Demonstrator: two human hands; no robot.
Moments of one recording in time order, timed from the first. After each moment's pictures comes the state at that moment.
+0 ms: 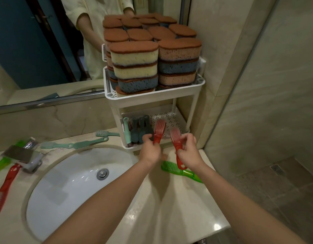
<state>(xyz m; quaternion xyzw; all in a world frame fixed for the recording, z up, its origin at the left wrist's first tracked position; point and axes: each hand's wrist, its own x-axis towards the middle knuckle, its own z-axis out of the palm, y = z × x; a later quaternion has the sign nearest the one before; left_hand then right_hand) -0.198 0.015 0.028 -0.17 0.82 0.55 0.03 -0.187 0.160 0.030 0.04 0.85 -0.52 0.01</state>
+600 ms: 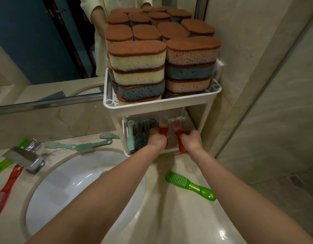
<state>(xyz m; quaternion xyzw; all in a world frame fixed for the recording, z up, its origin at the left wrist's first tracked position) -0.279 0.024 0.044 -0.24 0.78 0.57 0.09 -0.288 0.143 0.029 0.18 0.78 -0.59 0.07</state>
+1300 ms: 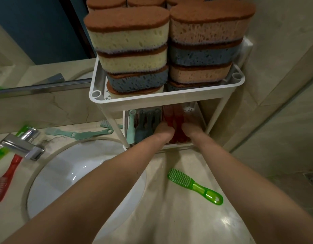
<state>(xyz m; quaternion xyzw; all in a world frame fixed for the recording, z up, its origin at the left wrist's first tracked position) -0.313 0.032 0.027 -0.24 0.81 0.50 0.18 -0.352 0.131 0.009 0.09 0.86 -0.46 0.19</state>
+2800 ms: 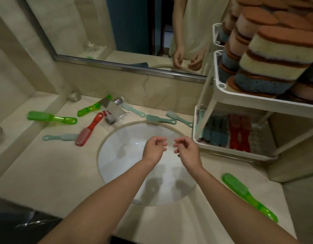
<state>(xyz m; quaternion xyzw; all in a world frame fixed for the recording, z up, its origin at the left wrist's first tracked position) -0.126 -0.174 -0.005 -0.36 0.66 0.65 -0.06 -0.173 -0.057 0.003 -0.06 0.77 -0.61 0.16</state>
